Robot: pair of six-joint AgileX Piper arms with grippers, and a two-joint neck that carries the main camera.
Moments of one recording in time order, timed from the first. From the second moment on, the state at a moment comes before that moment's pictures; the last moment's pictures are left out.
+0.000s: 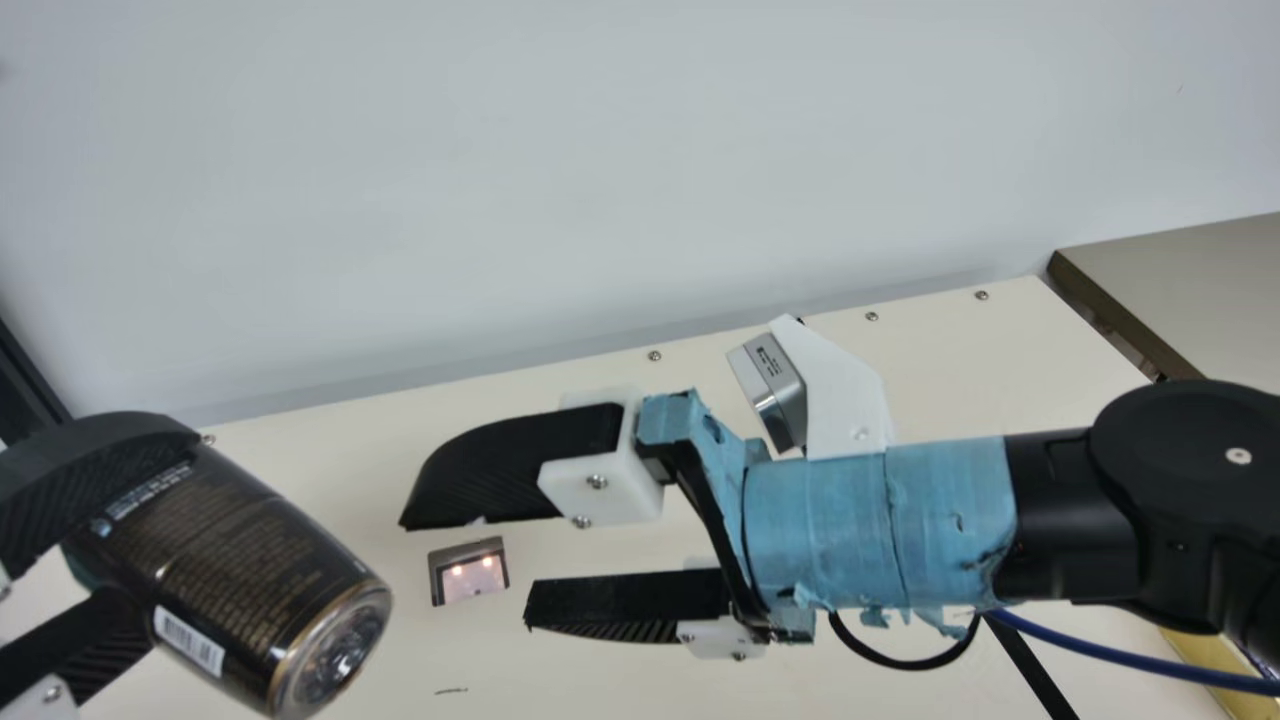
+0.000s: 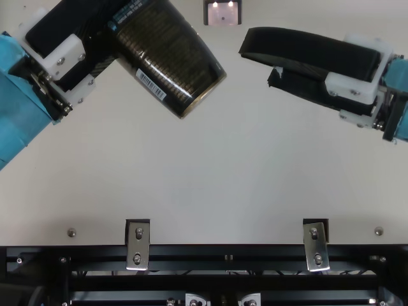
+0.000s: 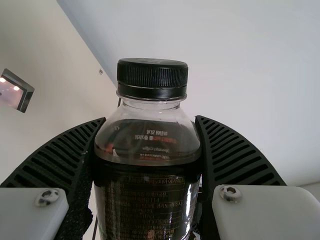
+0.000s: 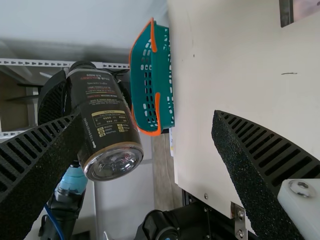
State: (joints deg) left arm -4.8 63.0 -36.8 -99.9 37.5 21.6; right arm 8.2 70.3 -50.7 72.6 52.4 -8.3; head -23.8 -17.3
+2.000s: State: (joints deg) left arm -4.8 63.0 -36.8 -99.9 37.5 21.6; right arm 13.0 75.3 -53.0 76.5 50.4 -7.9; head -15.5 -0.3
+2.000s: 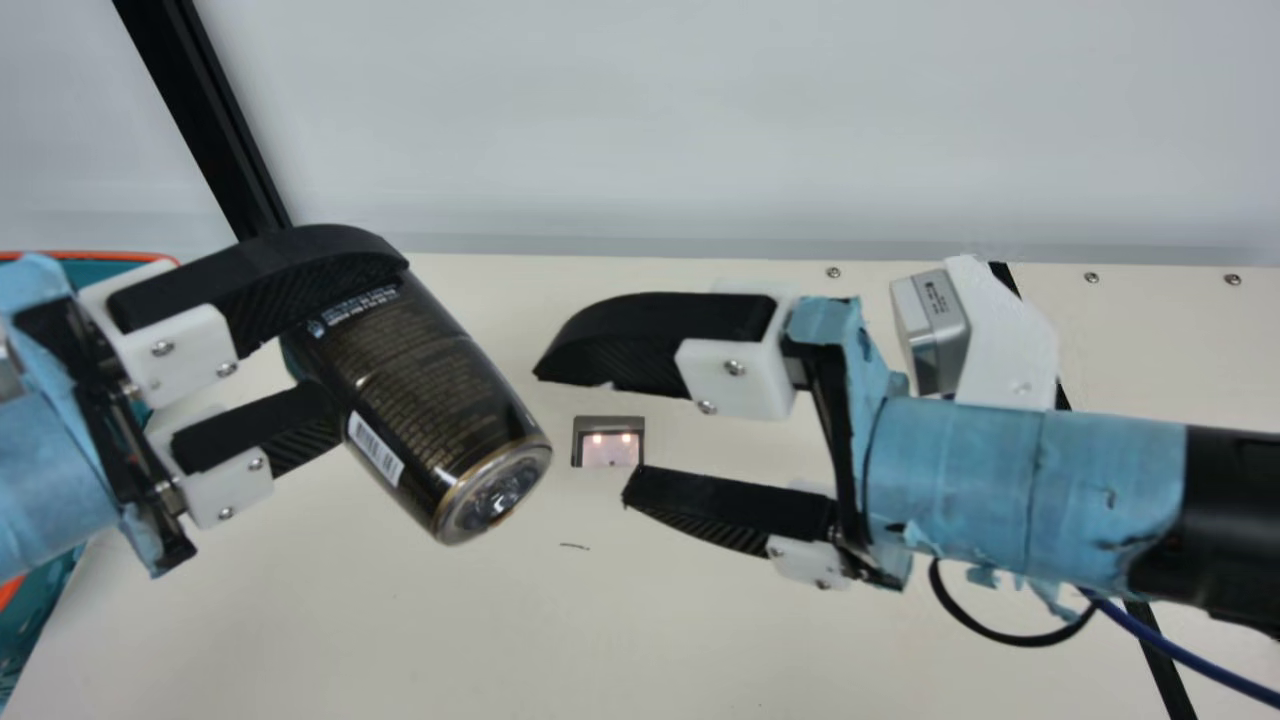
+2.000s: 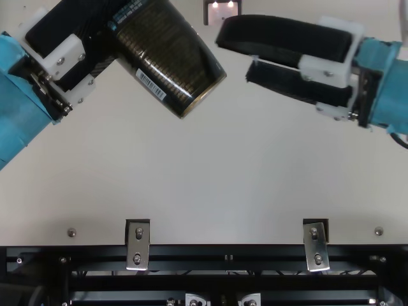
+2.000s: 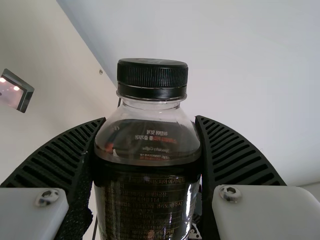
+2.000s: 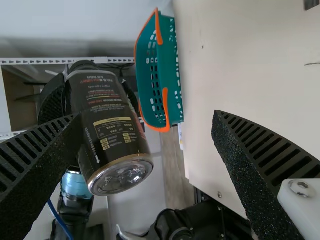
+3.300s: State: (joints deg) left arm -4.8 63.0 -36.8 -99.9 37.5 21.6; right arm 24.2 82.2 -56.6 90.5 49.3 -11.4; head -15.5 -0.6
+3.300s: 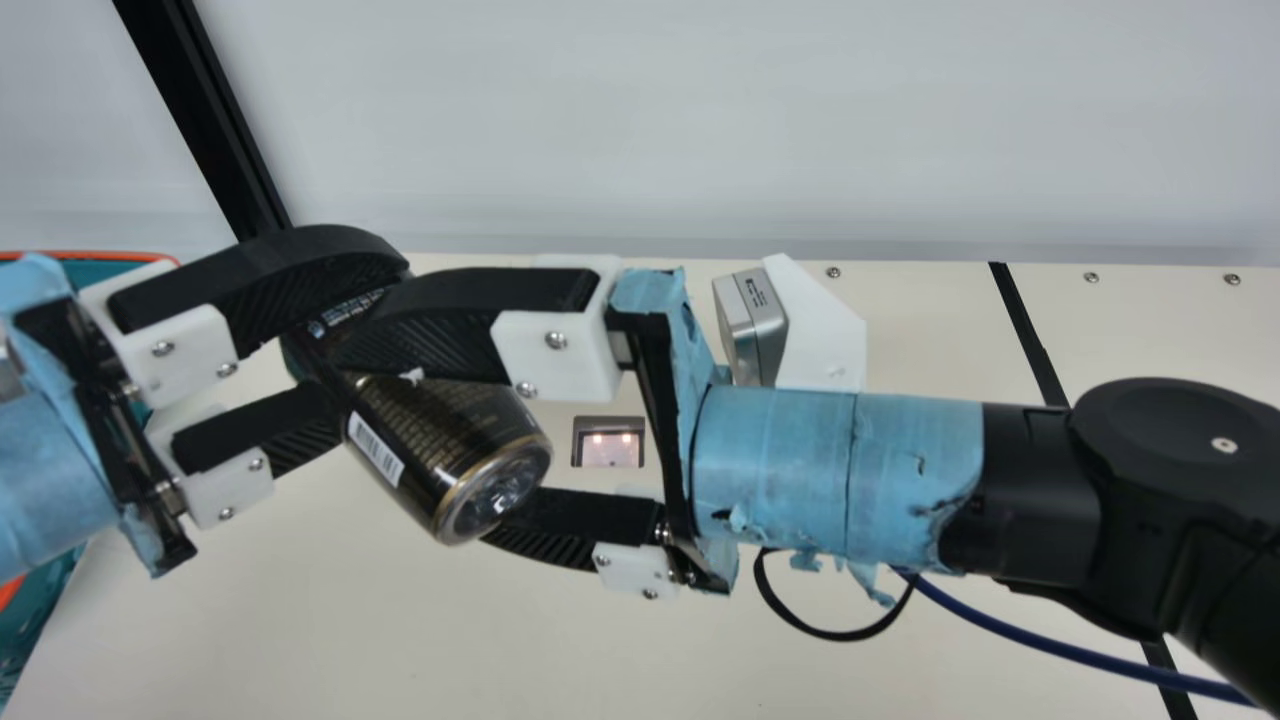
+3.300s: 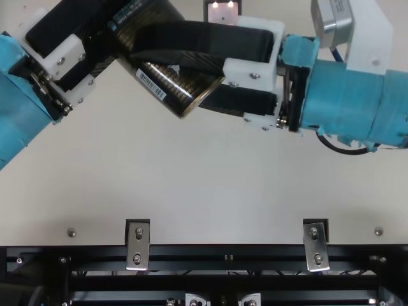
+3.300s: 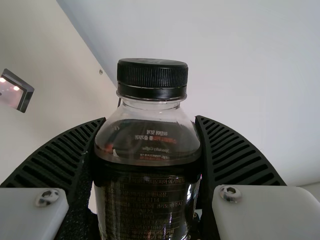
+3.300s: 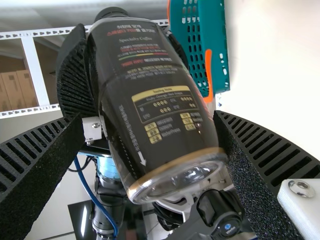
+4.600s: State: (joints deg) left arm 0.2 62.3 -36.7 -96.7 32.9 20.2; right arm 24.6 82.4 -56.6 91.3 48.0 -11.8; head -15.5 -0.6
